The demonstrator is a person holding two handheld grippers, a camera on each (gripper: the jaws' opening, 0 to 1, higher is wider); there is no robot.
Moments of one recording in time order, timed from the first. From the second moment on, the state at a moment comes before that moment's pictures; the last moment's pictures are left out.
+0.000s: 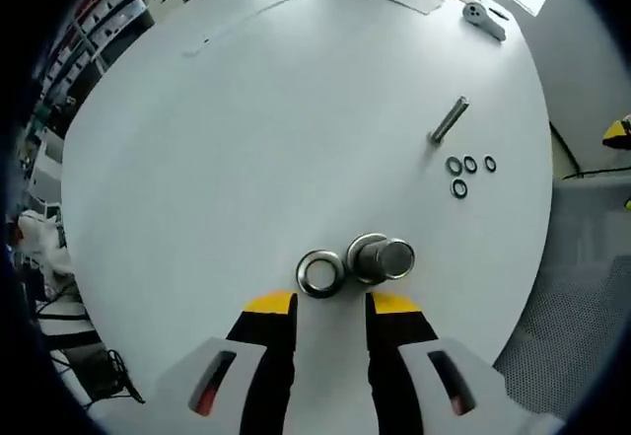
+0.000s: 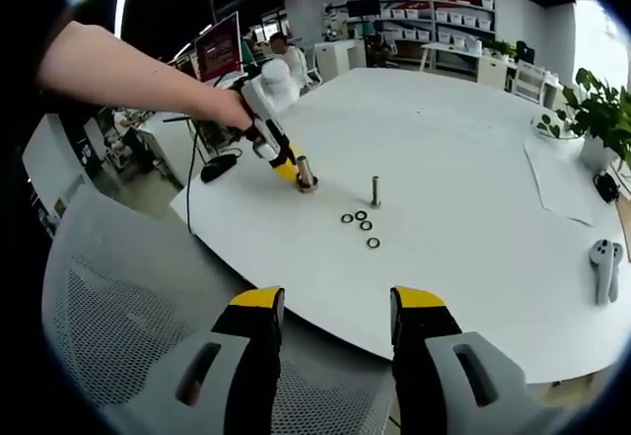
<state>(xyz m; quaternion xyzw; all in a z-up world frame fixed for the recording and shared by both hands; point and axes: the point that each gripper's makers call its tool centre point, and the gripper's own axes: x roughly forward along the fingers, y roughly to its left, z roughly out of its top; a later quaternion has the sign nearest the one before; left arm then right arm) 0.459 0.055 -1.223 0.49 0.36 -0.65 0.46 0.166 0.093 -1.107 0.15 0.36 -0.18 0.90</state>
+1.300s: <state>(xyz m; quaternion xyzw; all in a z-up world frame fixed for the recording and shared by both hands) 0.454 0.039 -1.238 0.54 0.30 -0.68 0.39 0.163 0.089 -1.109 0.15 0.36 -0.18 0.90</state>
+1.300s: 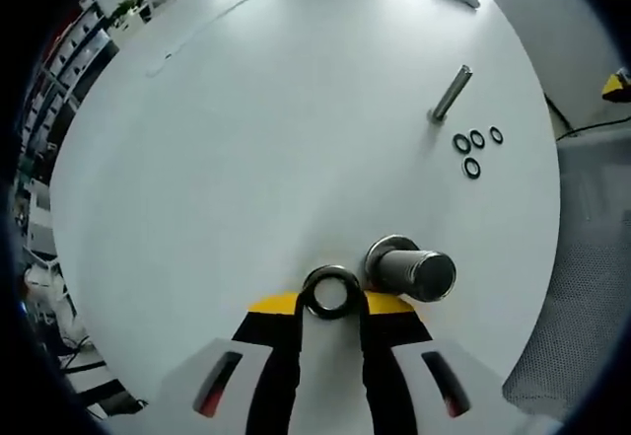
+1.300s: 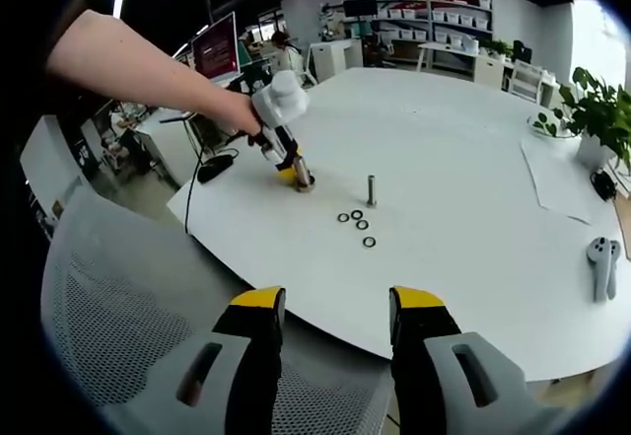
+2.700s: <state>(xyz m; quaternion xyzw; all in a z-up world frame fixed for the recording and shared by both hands) 0.470 0.073 -1.241 0.55 0.37 -0.62 0.41 0.164 0.091 -1.108 0.15 0.37 -0.18 0.90</state>
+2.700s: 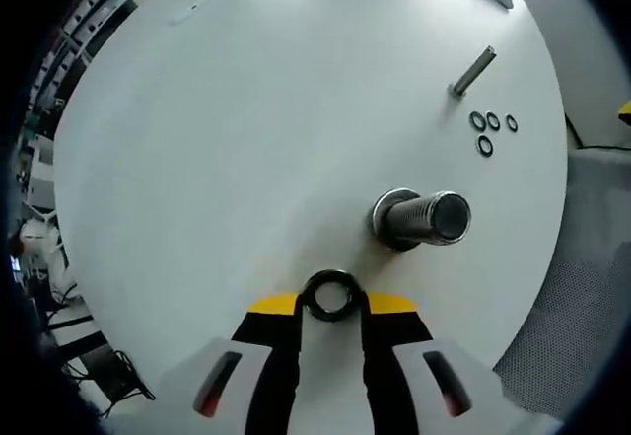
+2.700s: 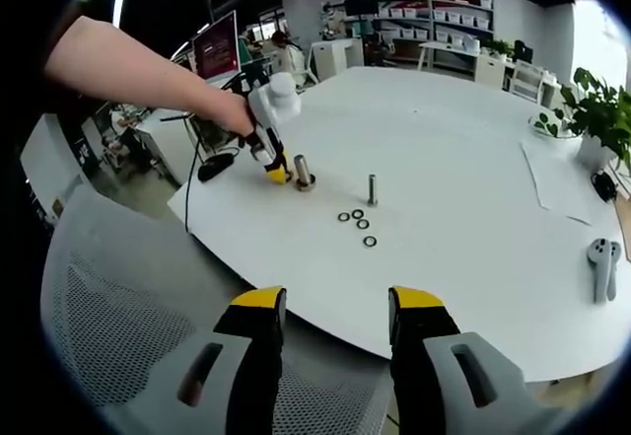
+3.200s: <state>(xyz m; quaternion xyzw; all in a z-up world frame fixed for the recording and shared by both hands) 0.470 0.073 -1.243 0.54 0.36 -0.64 0.43 0.164 0.090 -1.108 0.15 0.36 -0.18 0.90</state>
